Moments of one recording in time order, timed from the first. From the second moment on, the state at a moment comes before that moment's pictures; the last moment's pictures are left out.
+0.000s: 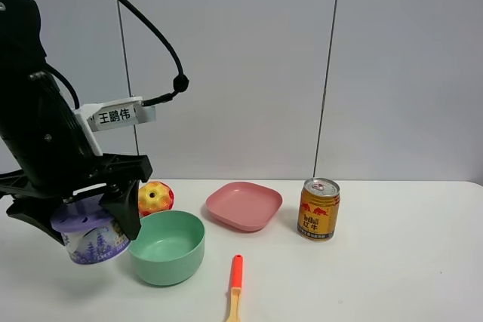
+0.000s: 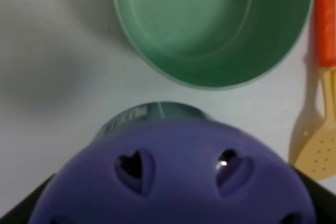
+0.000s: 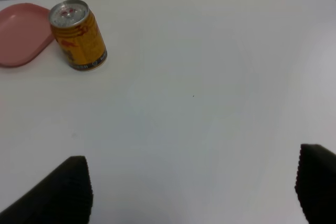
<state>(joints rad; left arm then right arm) -0.44 1.61 -1.00 -0.20 0.76 -0.34 -0.01 0.00 -0.49 -0.02 1.07 0.07</state>
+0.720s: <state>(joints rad) -0.46 1.66 -0.95 -0.22 0.70 -0.45 -0.01 0.00 -0.49 -0.02 1.07 0.07</state>
